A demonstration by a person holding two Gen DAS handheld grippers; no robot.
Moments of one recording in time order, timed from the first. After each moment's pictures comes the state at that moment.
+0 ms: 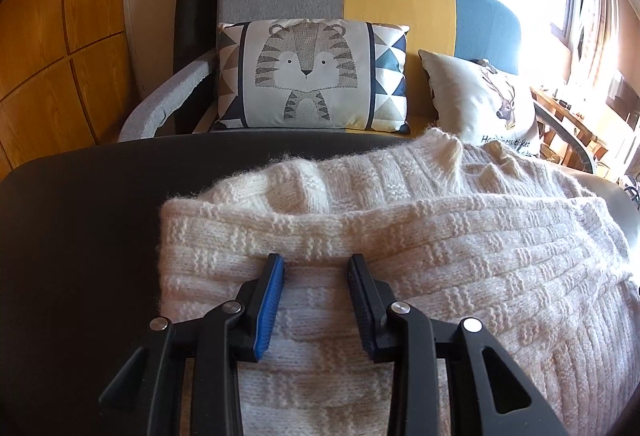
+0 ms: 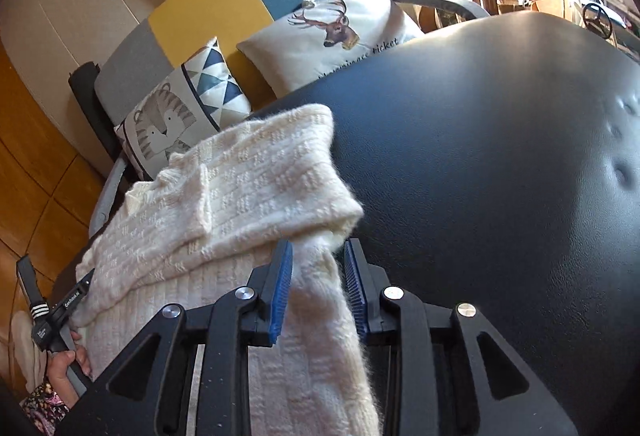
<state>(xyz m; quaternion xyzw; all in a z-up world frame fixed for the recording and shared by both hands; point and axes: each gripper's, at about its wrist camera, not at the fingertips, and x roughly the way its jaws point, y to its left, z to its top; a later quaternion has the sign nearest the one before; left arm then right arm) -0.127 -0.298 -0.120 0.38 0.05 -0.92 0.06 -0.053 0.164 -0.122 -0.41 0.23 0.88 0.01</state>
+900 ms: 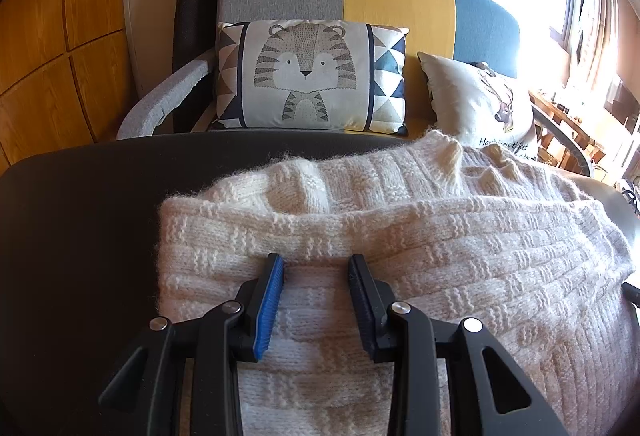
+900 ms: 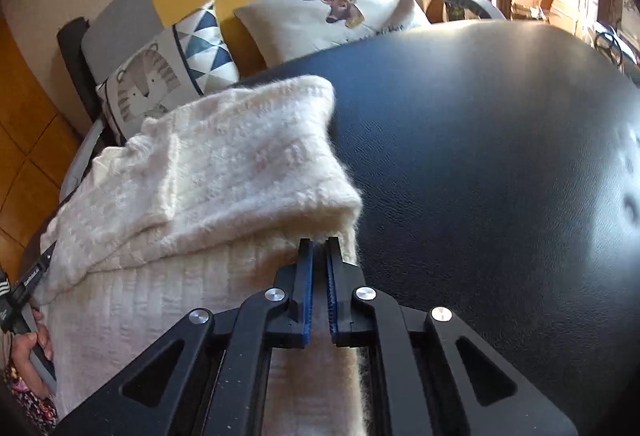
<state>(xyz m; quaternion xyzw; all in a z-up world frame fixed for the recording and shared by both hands) -0.126 -0.301 -0.120 0.38 0.06 -0.92 0.05 -0.083 0.166 -0.136 -0.42 0.20 0.88 0.03</state>
